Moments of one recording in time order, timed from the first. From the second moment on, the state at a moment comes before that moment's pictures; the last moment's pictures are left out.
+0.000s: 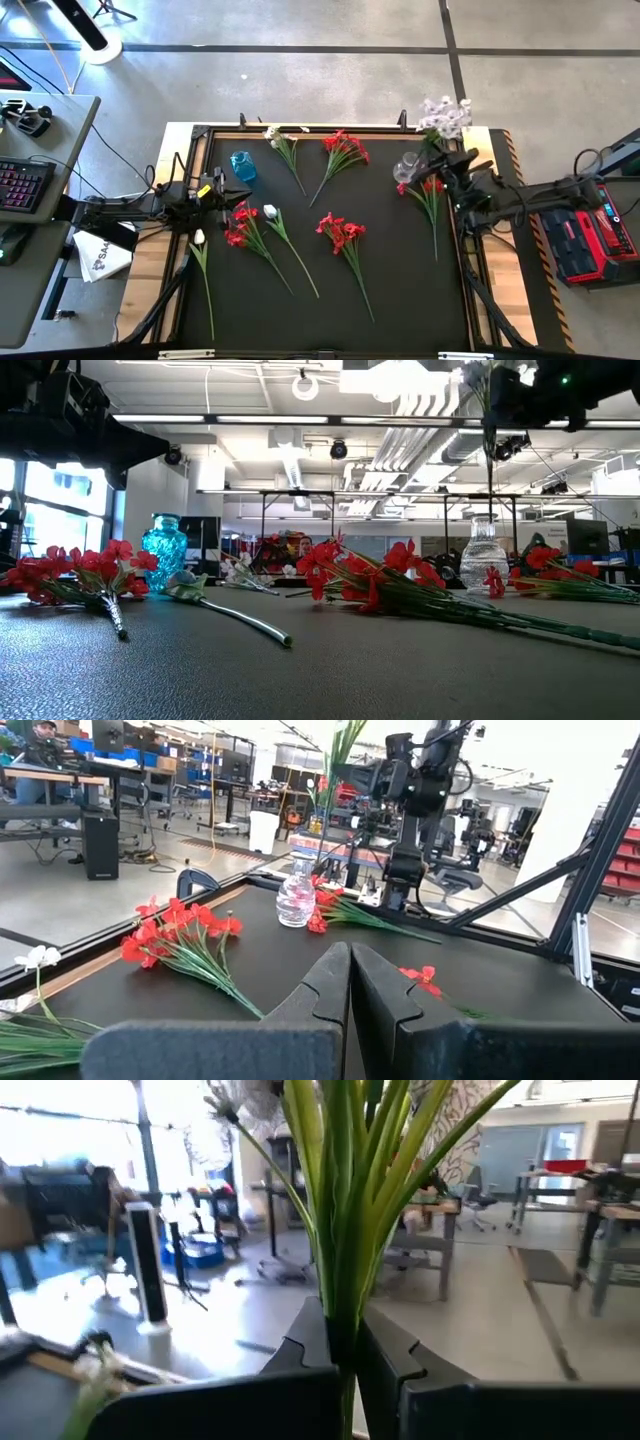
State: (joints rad) left arm 0.03 0.05 0.01 0.08 -0.22 -0.16; right arm 0.05 0.58 0.31 0.56 1.17 -0.23
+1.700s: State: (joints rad) left arm 0.03 0.05 0.01 0.08 -0.22 -0.18; right arm -0.11 0.56 0.20 0.56 1.01 -0.09
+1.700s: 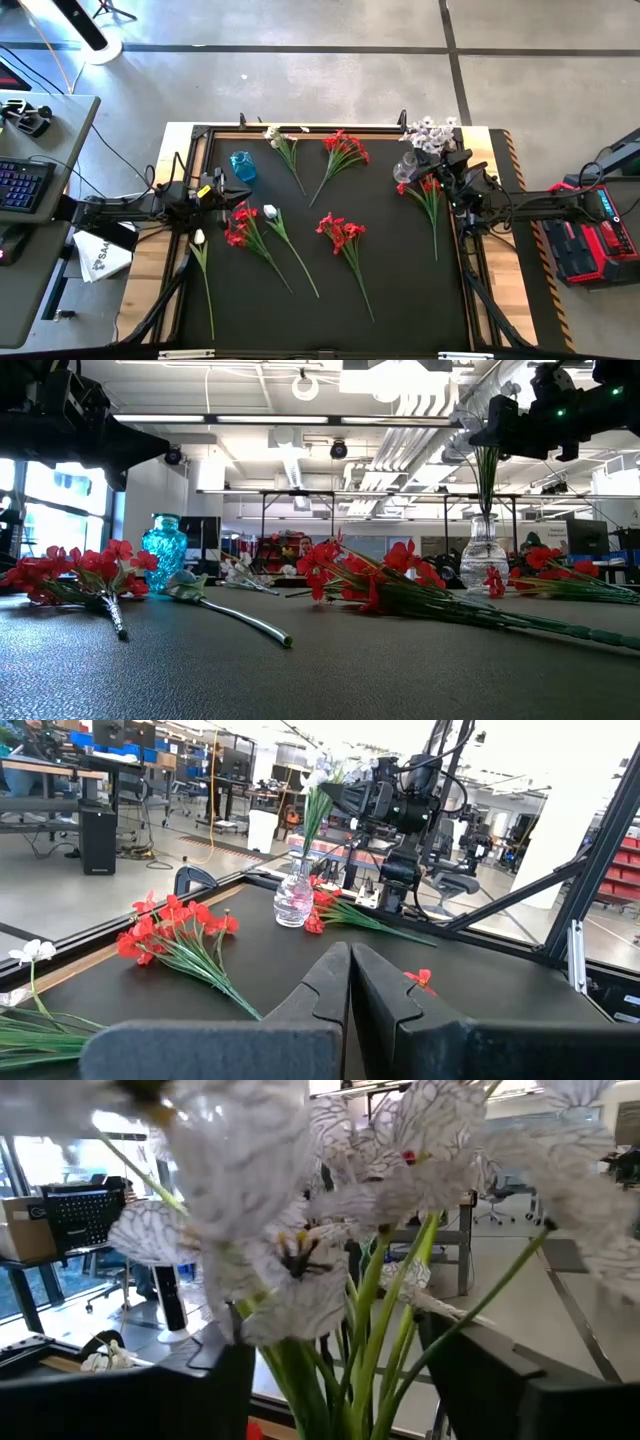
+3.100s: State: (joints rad) left arm 0.03 0.05 0.01 0.14 -0.22 -0.18; right arm -0.11 0.99 1.25 -1.26 0.75 0.77
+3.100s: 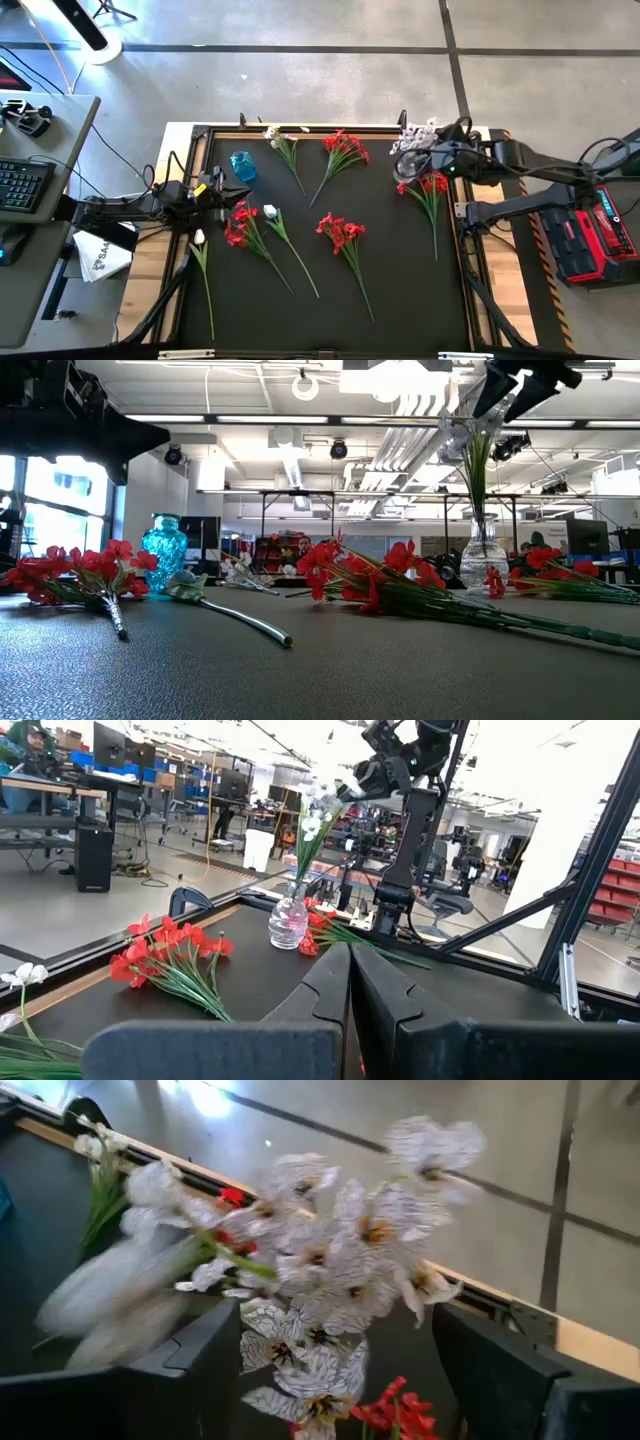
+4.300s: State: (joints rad) left arm 0.03 0.05 0.01 0.14 -0.22 -0.18; right arm 0.23 1.27 1.48 -0.67 0.37 0.39
